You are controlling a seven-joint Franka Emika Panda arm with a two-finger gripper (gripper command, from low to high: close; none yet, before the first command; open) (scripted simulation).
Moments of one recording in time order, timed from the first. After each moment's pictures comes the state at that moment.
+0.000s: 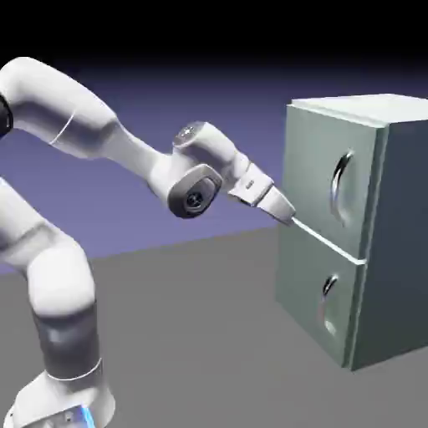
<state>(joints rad) 0.06 -0.60 -0.05 -2.80 -0.12 3.02 0.69</state>
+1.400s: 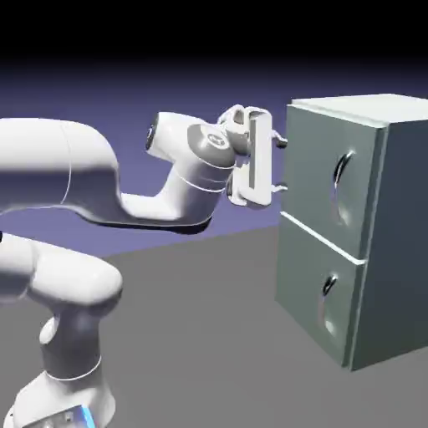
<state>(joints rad) 0.76 -0.99 -0.83 -2.61 -1.94 2.79 -0.12</state>
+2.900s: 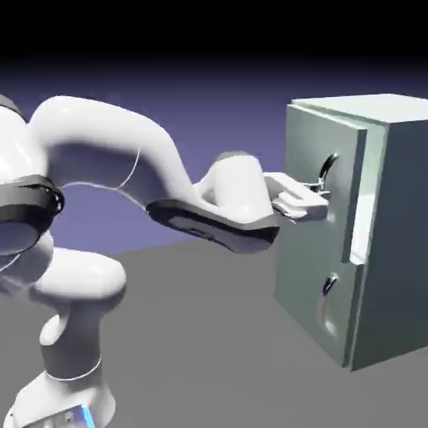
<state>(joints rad) 0.80 -0.67 -0.87 -2.54 -2.90 2.55 0.08</state>
